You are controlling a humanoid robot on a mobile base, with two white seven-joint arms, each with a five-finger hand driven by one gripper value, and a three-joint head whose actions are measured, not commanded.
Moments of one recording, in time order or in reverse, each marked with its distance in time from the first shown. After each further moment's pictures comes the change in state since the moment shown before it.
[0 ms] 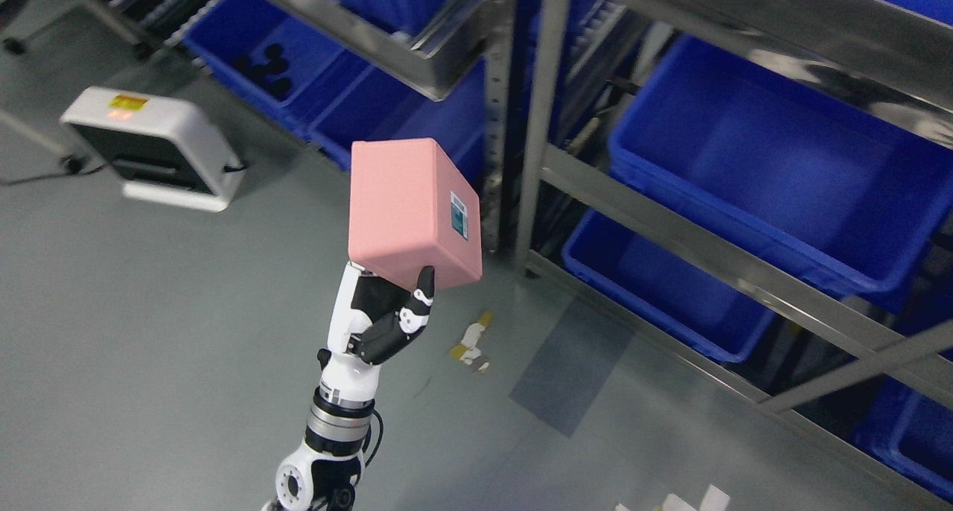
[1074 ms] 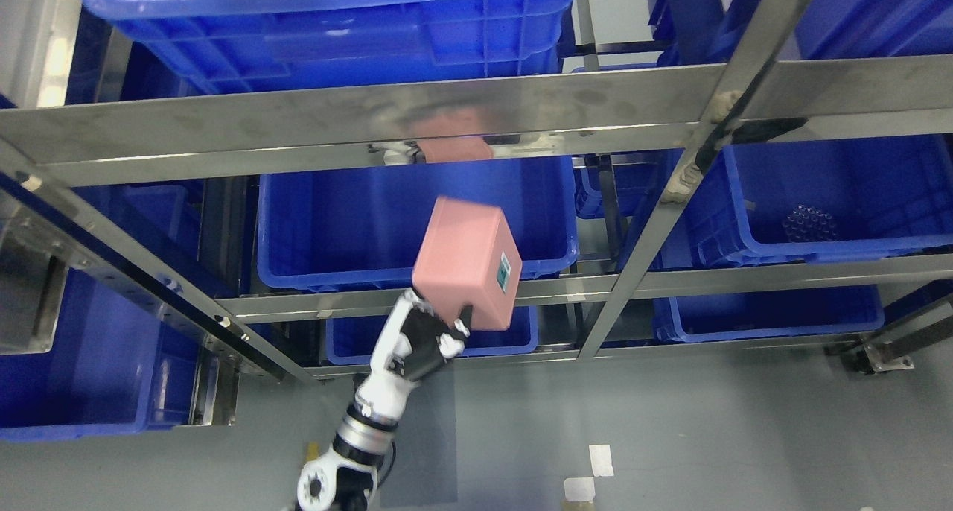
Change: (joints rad) left arm -0.110 0.000 -0.001 0.280 -0.033 0.063 -0.032; right arm 0.000 0.000 0.000 0.000 0.000 0.000 0.005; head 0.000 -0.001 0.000
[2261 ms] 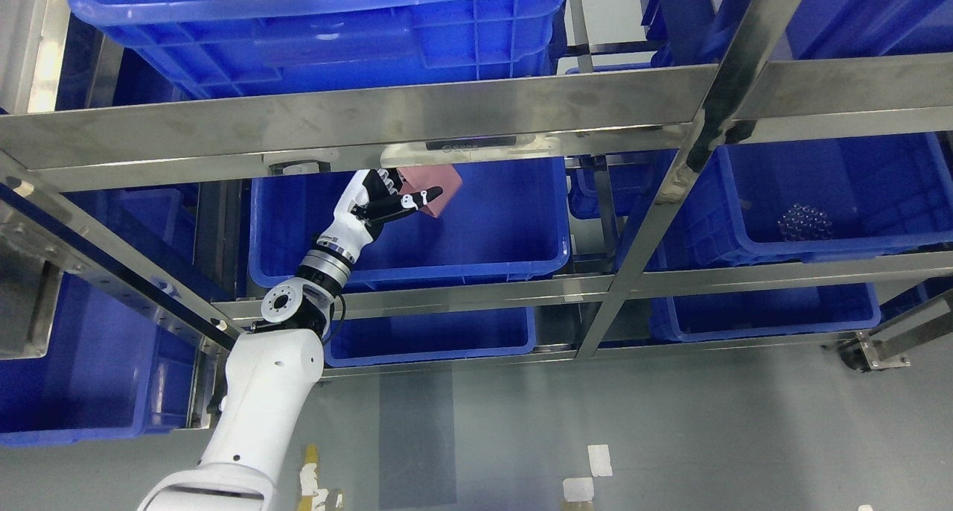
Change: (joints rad) left arm -0.604 0.000 0.127 0.678 -0.180 0.159 0.041; right arm 0.000 0.000 0.000 0.000 0.000 0.000 0.001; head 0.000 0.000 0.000
